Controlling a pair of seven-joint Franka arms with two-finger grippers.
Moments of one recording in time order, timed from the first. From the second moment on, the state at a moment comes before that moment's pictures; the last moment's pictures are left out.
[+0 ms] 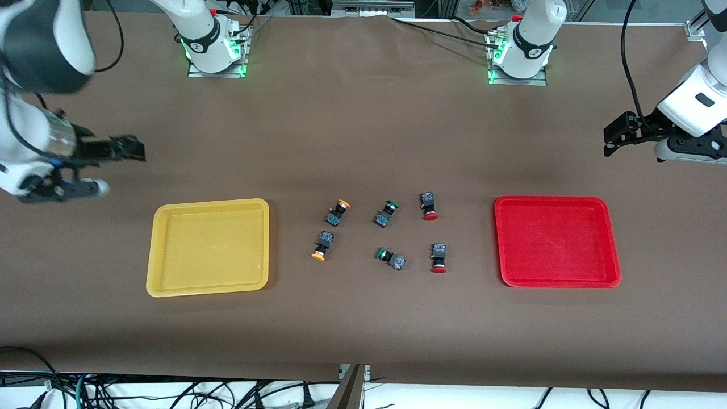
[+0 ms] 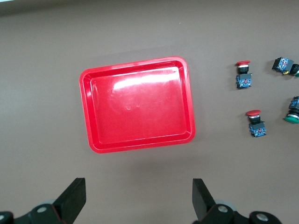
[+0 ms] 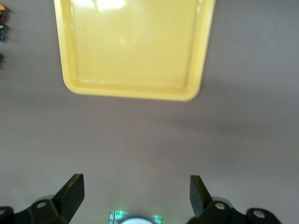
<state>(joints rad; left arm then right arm) -0.04 -0.01 -0.01 -1.66 0.04 1.69 0.06 0.12 0.31 0.00 -1.44 -0.02 1.50 -0.03</state>
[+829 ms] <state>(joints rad) -0.14 0.23 -0.02 -1.57 0.00 1.70 0.06 0.48 0.66 0.01 -1.44 0.05 2.05 0.85</state>
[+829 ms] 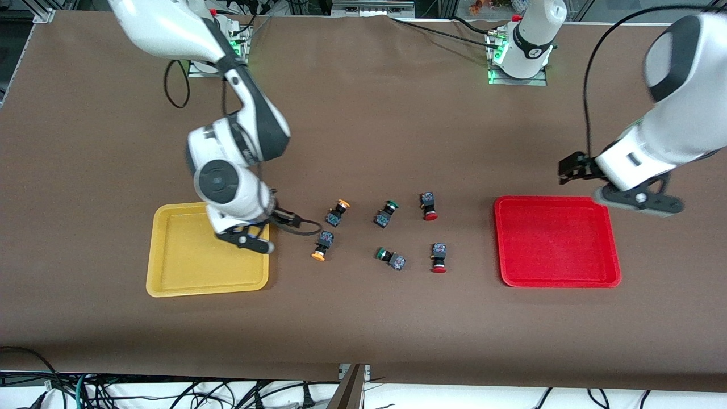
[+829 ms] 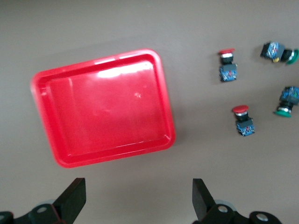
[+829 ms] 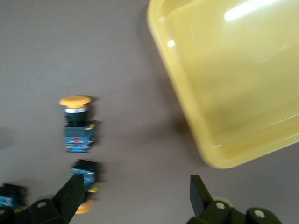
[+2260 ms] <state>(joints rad) -0.41 0.81 -0.03 -1.47 0.00 2.36 -0.45 0.54 0.76 -0.02 -1.40 0.05 2.13 0.82</state>
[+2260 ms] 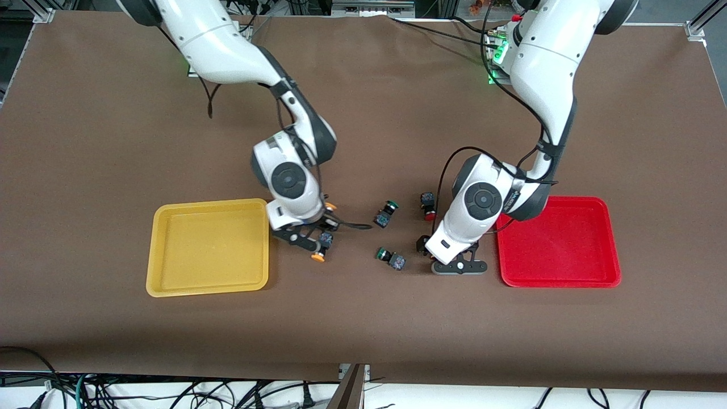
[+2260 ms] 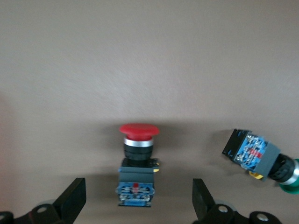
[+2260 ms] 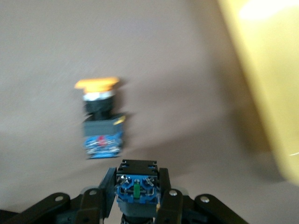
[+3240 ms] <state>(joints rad) -0.41 0.84 0.00 -1.48 0.08 2.43 -0.37 0.05 0.78 -0.03 -1.43 0.05 1.94 0.06</state>
